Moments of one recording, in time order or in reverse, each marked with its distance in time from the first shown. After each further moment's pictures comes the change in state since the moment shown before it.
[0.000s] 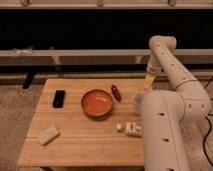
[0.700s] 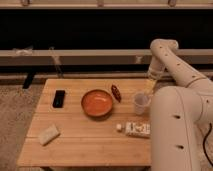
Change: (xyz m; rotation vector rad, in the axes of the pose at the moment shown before) arm 0.005 0.036 0.006 -0.048 0.025 -0.022
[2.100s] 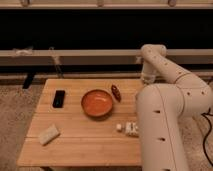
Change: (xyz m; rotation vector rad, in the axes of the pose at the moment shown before) arm -0.019 0.030 0.031 -0.127 0.078 -0.116
